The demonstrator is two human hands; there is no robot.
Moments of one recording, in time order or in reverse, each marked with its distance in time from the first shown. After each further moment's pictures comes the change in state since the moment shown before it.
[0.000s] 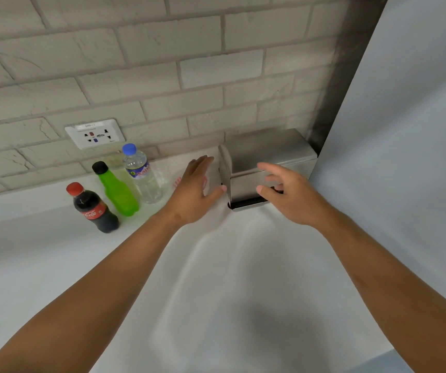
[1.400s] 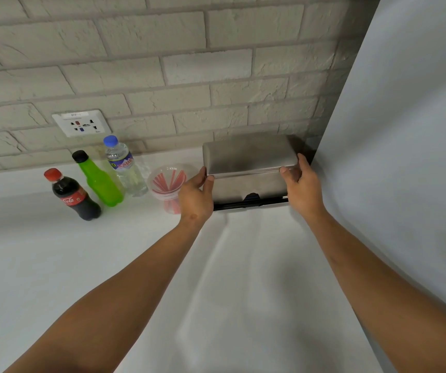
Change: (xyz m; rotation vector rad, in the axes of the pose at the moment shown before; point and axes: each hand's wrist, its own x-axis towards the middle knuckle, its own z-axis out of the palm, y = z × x) left_hand 0.031 0.041 0.105 -0.531 0.432 -0.617; right_hand 0.067 0.123 -0.035 0.188 0.321 0.183
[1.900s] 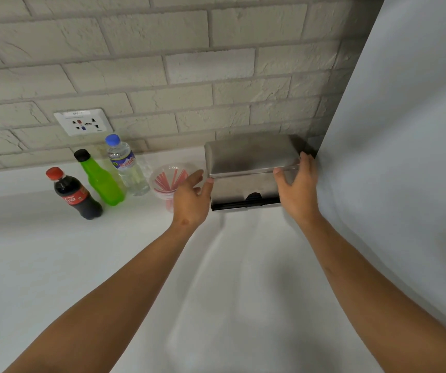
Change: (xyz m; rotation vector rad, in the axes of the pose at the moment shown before) left_hand -0.006 -0.001 -0.026 0.126 -0.058 0.074; right_hand -0.022 -0.019 0.015 -0.104 0.100 -0.084
